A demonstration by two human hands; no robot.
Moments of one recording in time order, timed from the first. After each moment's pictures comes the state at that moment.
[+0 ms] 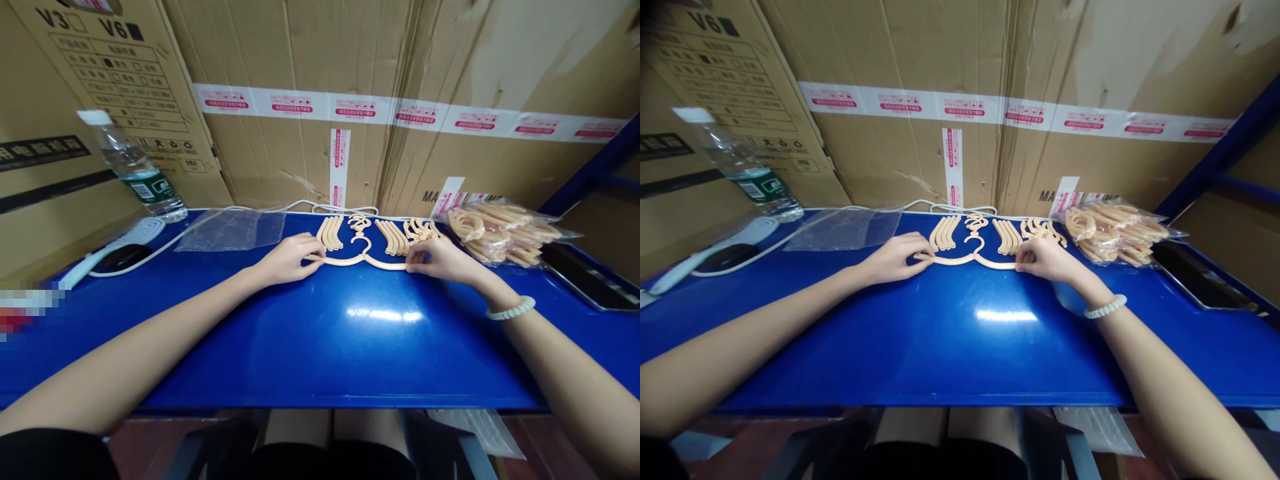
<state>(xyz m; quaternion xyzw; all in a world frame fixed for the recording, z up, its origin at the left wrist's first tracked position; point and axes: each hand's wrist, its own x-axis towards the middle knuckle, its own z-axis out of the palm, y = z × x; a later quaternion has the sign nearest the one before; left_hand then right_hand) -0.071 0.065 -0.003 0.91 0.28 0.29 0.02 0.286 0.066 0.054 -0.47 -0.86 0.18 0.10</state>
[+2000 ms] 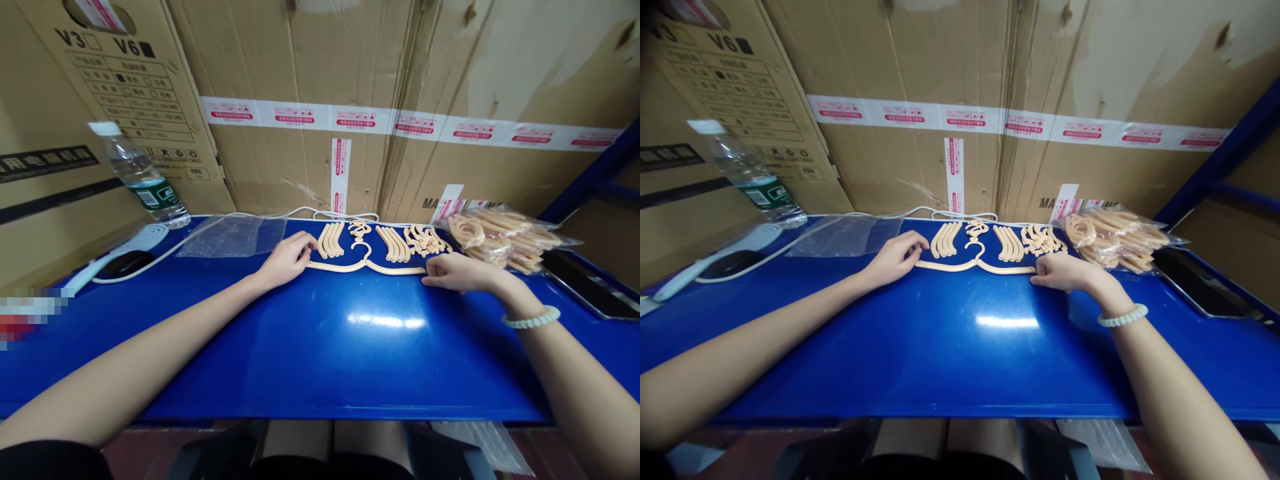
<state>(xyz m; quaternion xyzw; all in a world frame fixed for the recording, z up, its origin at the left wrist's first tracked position) -0.076 0.075 -0.015 0.84 0.40 0.38 0.05 0.308 0.062 0.064 -0.58 -0.79 0.17 -0.10</state>
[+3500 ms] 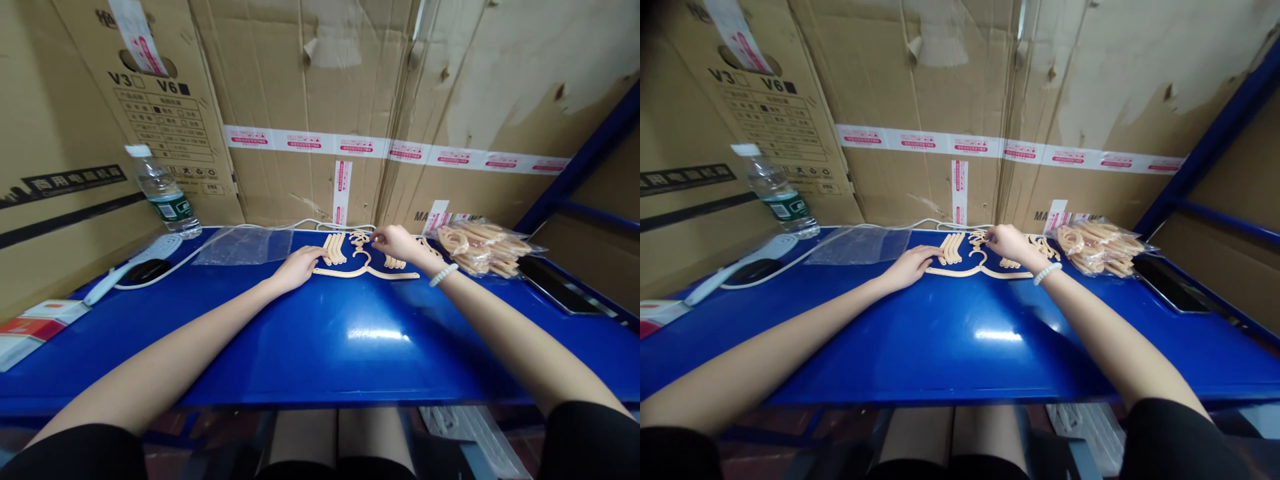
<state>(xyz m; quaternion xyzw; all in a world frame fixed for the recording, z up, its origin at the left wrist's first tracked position) -0.078 0.094 -0.031 0.87 0.38 0.33 0.05 0.208 0.110 0.074 -0.53 -0.84 -0.02 0.10</state>
